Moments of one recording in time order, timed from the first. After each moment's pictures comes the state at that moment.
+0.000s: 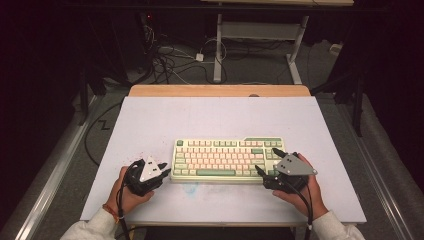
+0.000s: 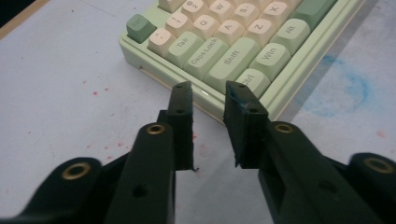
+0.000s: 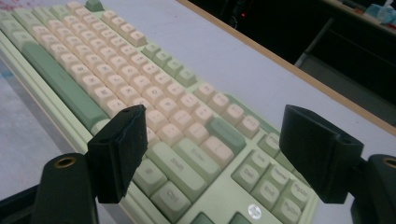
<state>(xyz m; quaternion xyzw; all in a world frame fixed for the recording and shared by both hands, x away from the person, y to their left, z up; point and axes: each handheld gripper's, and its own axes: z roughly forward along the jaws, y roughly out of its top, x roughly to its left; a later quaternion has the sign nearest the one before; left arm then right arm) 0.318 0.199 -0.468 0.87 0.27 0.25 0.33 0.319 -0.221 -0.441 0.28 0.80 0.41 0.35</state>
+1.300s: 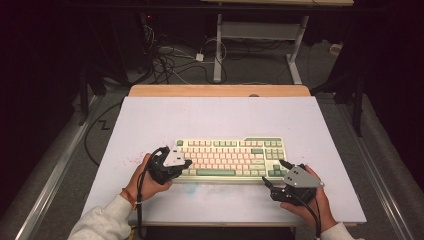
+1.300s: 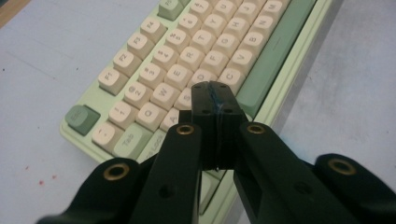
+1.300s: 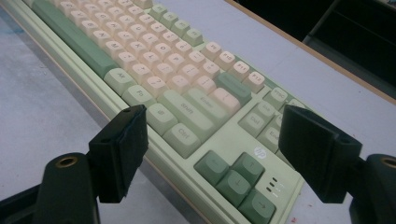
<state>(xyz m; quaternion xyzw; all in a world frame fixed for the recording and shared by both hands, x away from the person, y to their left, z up) 0.348 0.139 -0.439 0.90 0.22 0.17 0.34 0.298 -0.238 -0.456 0.28 0.81 0.39 0.34</state>
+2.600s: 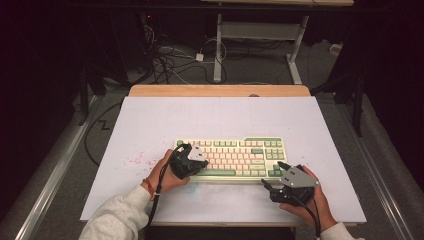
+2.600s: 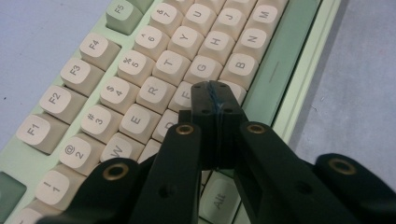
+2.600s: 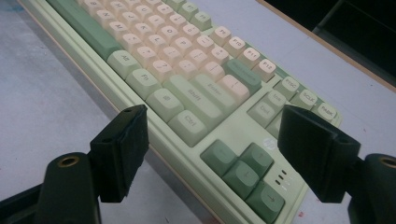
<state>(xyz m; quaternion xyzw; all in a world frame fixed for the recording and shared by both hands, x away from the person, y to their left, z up) 0.375 0.097 -0.456 0.92 0.19 0.14 0.30 0.300 -0.236 -0.461 0.28 0.83 0.37 0.33</state>
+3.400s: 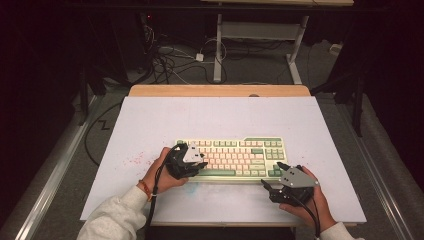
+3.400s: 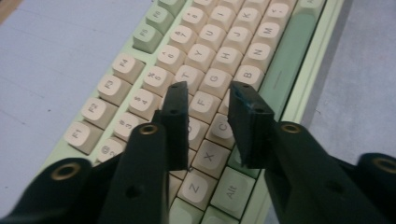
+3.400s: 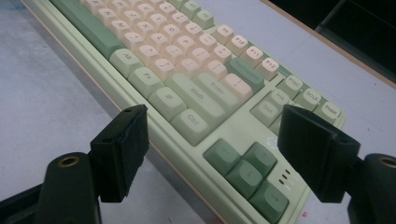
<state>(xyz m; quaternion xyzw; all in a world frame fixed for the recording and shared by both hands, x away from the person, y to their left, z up) 0.366 0.106 -0.446 0.91 0.18 0.18 0.33 0.301 -0.236 -0.462 0.28 0.83 0.37 0.32</state>
